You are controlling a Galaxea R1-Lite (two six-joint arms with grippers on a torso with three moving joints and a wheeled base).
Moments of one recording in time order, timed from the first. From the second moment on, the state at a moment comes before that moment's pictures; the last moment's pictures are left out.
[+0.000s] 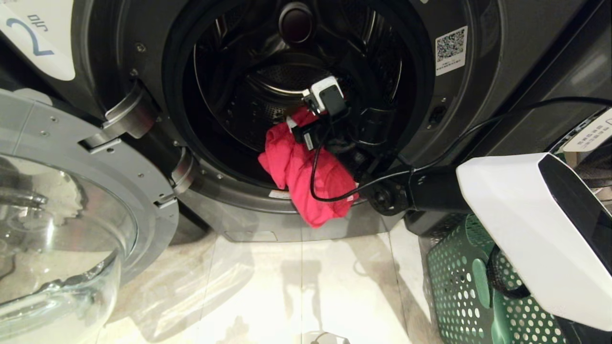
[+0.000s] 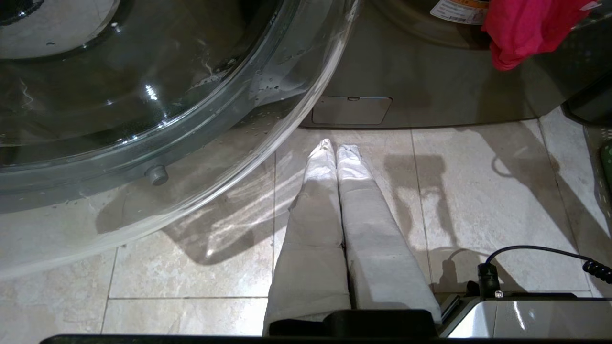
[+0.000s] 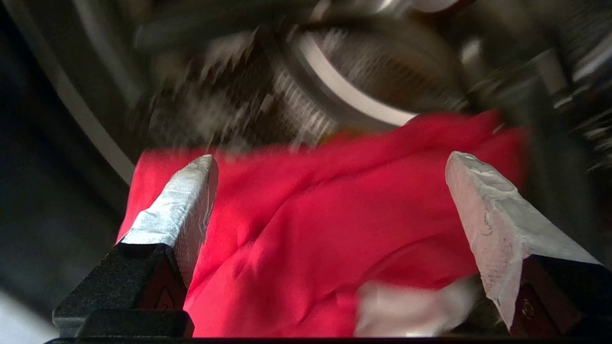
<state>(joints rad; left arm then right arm) 0.00 0.00 0.00 -0.01 0.00 0.00 0.63 2.35 -1.93 -0.79 -0.15 -0.40</state>
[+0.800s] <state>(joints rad) 0.00 0.00 0.00 -0.01 0.00 0.00 0.62 2.15 -1.58 -0.47 -0.11 -0.30</state>
